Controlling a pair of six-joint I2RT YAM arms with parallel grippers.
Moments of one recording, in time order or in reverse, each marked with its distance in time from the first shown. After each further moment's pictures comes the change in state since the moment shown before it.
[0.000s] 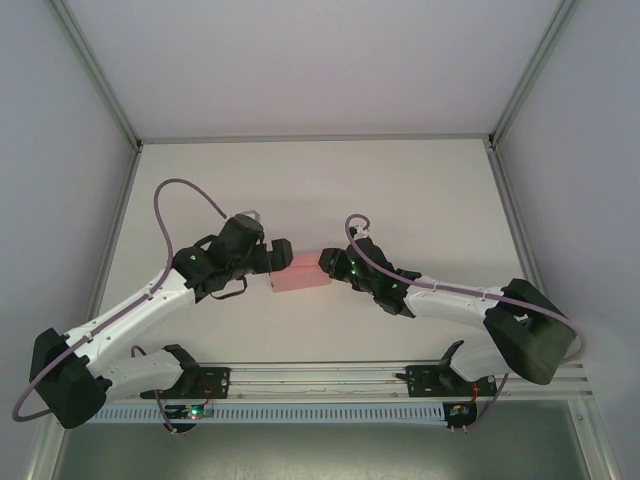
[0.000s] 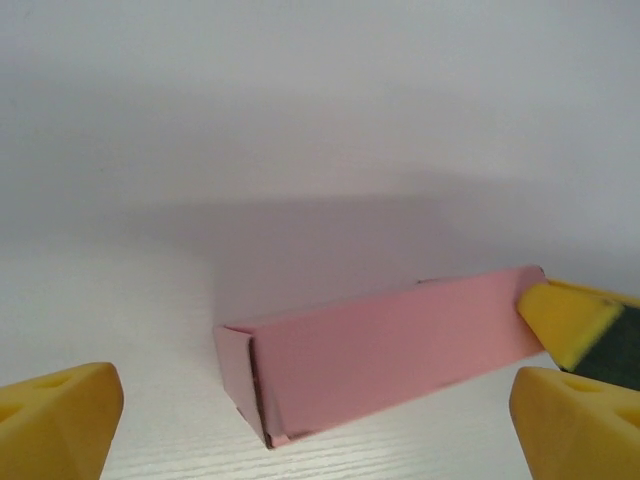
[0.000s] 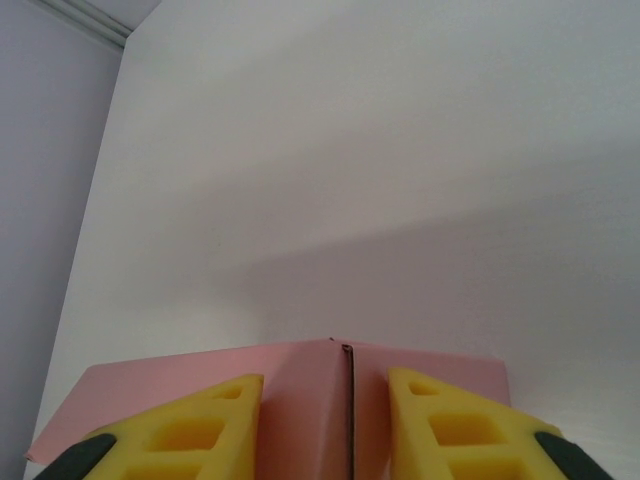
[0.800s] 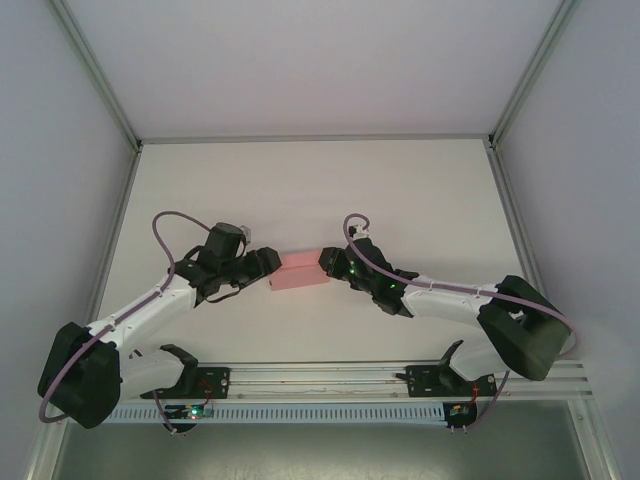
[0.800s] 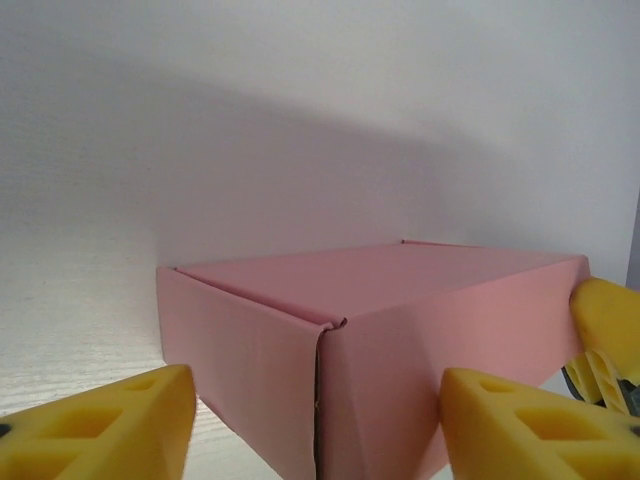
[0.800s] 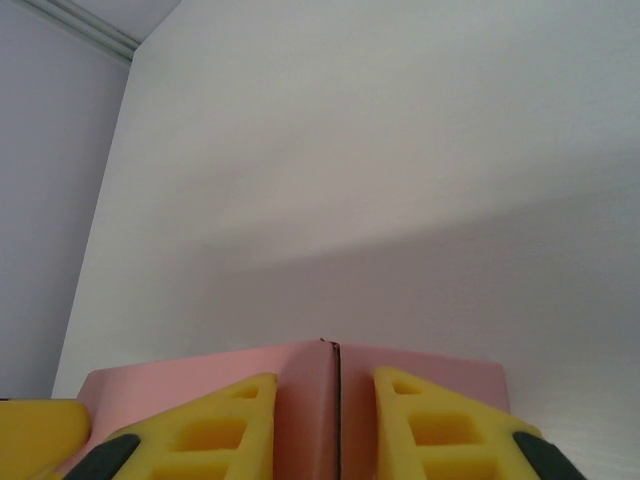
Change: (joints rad) left arm 0.193 0.030 -0.263 0.314 0.375 -0.130; right arm 0.000 0.032 -0.007 0.060 0.007 0.007
